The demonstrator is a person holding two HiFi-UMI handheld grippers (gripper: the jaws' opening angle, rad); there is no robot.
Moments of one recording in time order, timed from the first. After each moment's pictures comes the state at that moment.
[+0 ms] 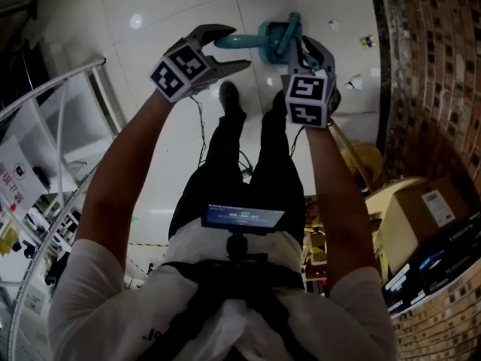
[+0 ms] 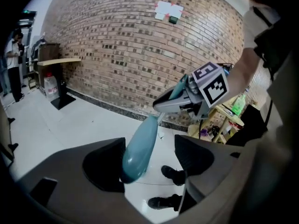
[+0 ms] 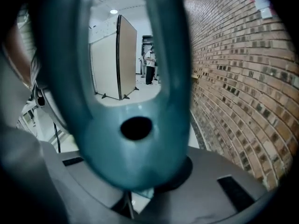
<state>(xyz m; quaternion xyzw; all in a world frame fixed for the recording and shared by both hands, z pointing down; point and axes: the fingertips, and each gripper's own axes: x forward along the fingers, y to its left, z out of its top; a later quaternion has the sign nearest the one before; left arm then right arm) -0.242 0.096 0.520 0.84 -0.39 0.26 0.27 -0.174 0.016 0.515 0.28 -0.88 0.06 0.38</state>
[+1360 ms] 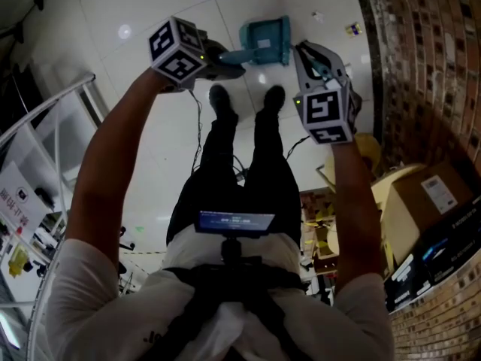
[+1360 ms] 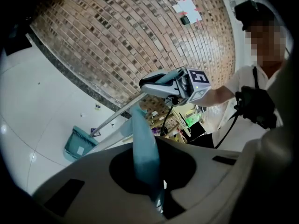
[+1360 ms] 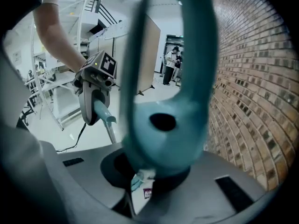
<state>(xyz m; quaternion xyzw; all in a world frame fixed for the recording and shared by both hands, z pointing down) -0.169 0.110 0.516 0.87 -0.09 0.20 0.45 -0.129 0.007 0.481 0.18 -0.89 -0.02 0.41</state>
